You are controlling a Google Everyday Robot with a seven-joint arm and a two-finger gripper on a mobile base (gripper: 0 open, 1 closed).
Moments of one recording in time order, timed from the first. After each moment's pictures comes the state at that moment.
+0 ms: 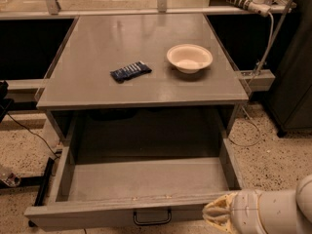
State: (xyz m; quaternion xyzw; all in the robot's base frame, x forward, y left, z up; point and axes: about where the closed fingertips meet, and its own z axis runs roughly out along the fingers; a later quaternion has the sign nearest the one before) arm 0.313 -0.146 0.684 -0.63 0.71 0.12 0.29
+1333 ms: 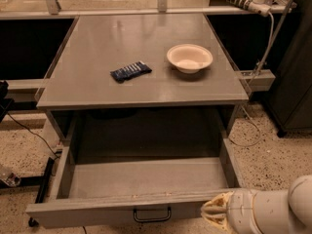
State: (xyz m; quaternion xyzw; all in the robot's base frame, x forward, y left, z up) arm 0.322 -0.145 0.667 -0.64 0.70 0.10 0.30
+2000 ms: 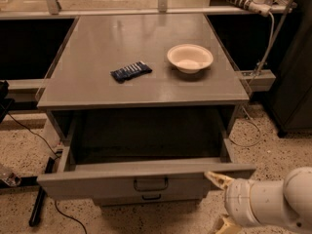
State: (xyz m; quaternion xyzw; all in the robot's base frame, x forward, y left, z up) arm 0.351 -0.147 0.668 -0.63 0.70 0.08 0.31
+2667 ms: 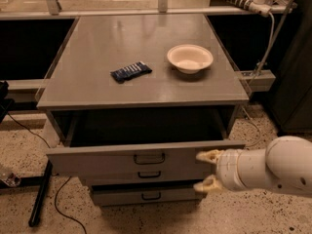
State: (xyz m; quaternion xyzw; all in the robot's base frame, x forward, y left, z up) arm 0.430 -0.148 0.680 -0.63 0.70 0.05 0.34
